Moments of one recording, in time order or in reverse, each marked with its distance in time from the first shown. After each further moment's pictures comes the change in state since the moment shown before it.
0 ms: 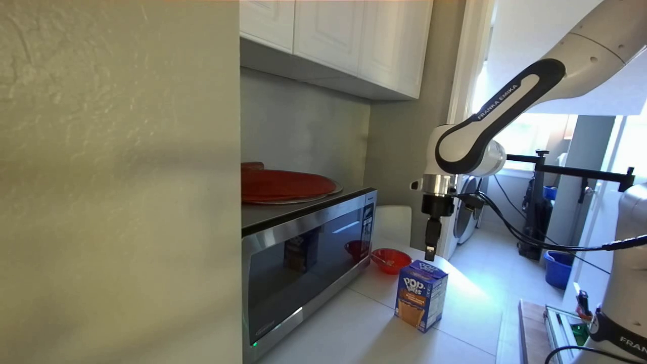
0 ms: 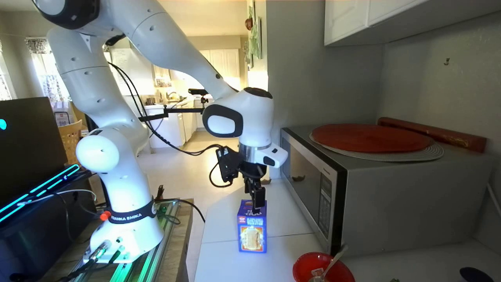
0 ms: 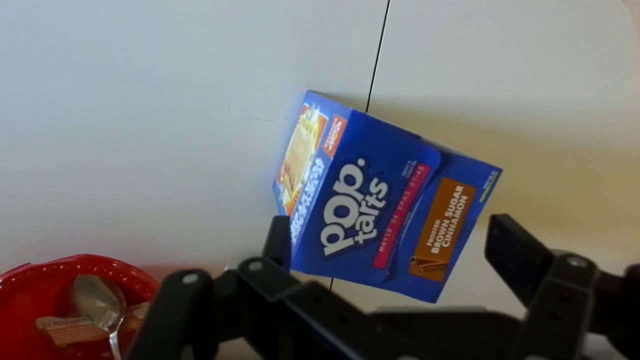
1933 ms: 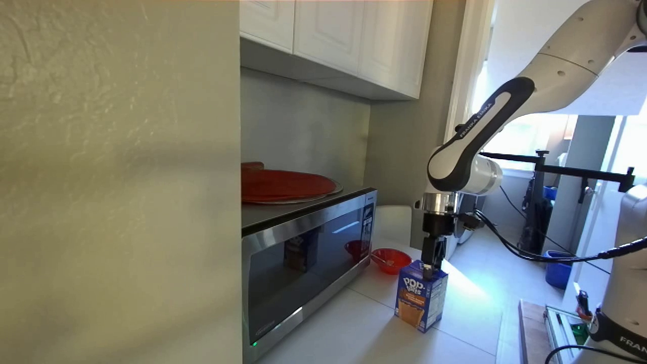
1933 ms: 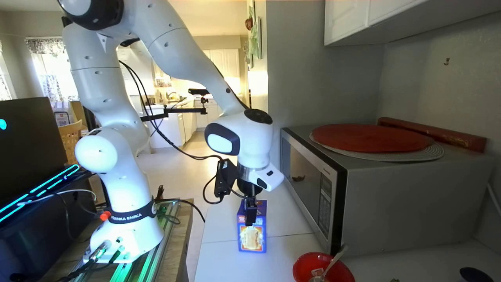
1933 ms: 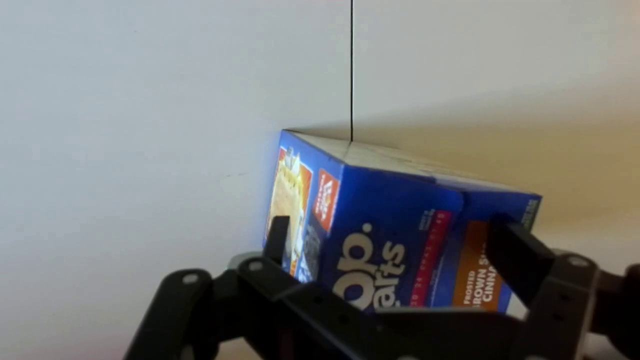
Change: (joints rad) arm -0.029 0.134 0.042 -0.019 0.187 0.079 0.019
